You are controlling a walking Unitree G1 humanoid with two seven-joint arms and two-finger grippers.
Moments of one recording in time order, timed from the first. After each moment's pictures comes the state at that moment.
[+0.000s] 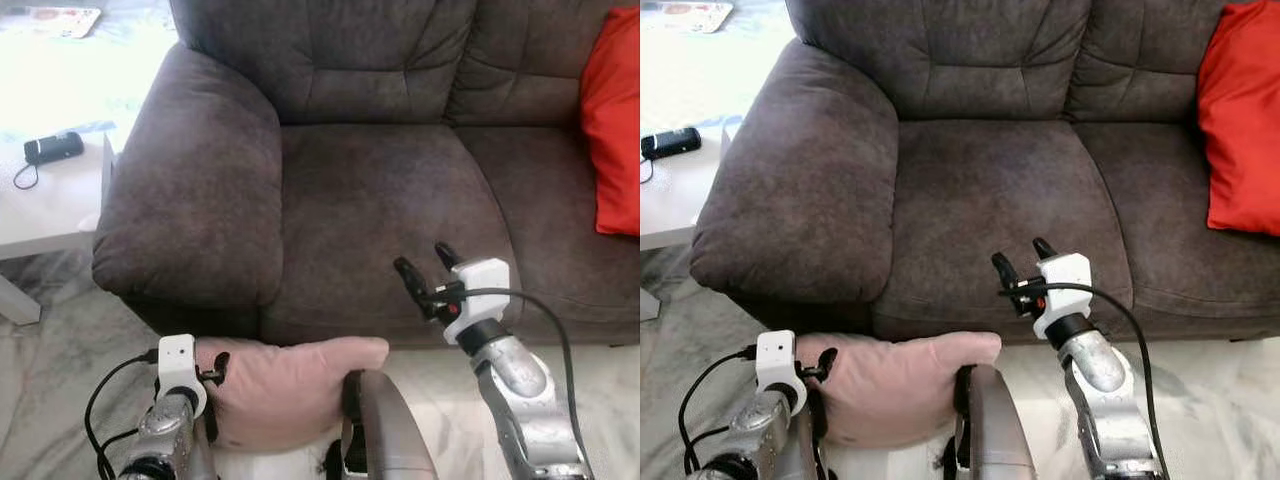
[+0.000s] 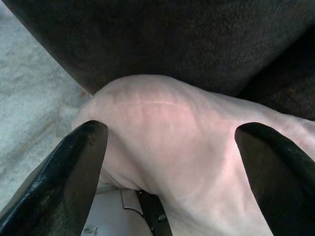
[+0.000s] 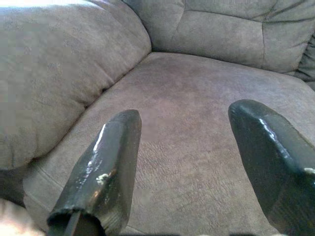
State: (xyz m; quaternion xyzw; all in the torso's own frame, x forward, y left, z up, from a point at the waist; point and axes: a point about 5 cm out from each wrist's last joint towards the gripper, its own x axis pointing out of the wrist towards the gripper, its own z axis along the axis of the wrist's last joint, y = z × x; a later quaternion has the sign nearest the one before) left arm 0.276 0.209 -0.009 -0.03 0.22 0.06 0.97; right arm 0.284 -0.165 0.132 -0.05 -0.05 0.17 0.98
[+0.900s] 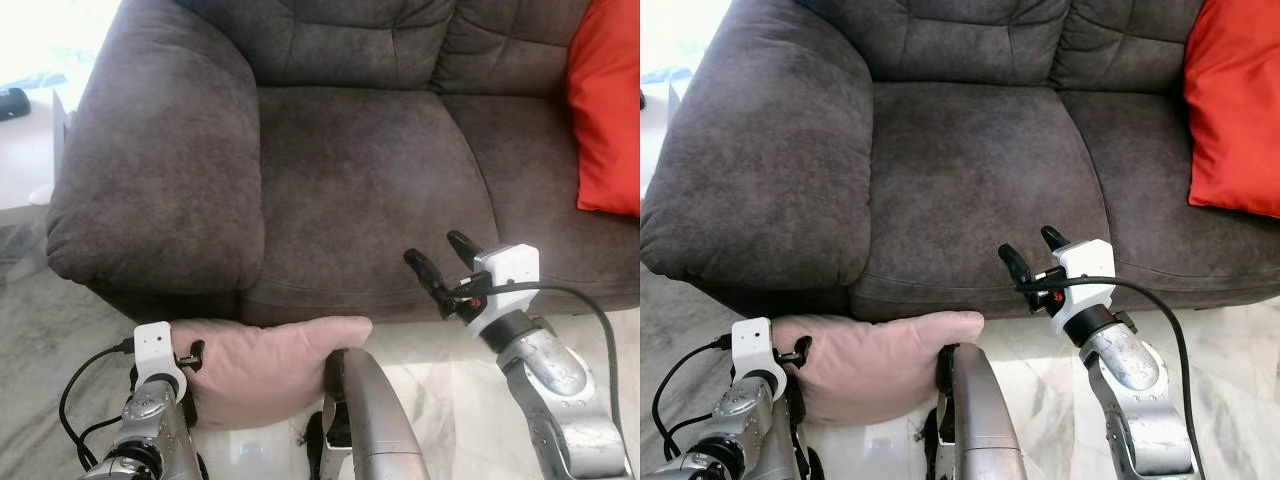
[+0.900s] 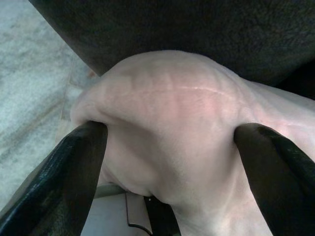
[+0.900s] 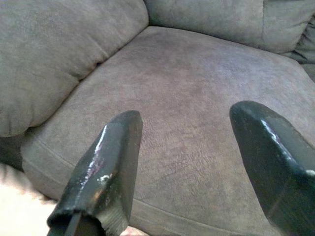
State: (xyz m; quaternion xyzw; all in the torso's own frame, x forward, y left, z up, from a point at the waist) left arm 0.288 0.234 0.006 -0.03 0.21 0.13 0.97; right arm 0.265 -0.176 0.162 -0.06 -0.05 0.20 0.98
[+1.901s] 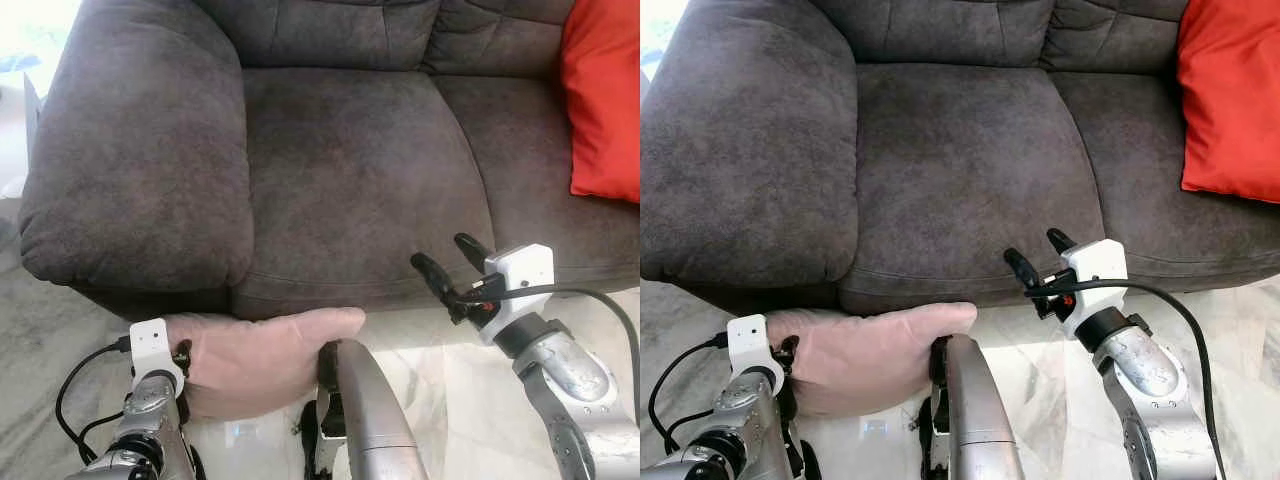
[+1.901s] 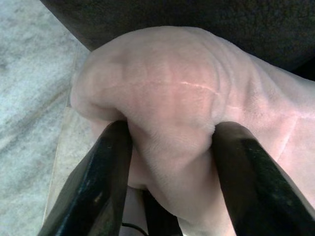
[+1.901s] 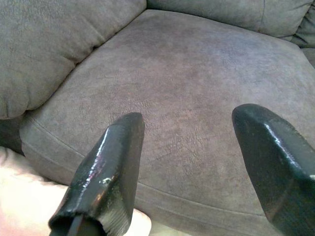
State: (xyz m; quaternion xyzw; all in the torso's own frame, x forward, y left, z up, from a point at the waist) left arm 0.290 0.235 0.007 -0.02 0.22 0.17 0.96; right arm 0.258 -0.181 0.168 -0.07 -0.03 0.20 0.98
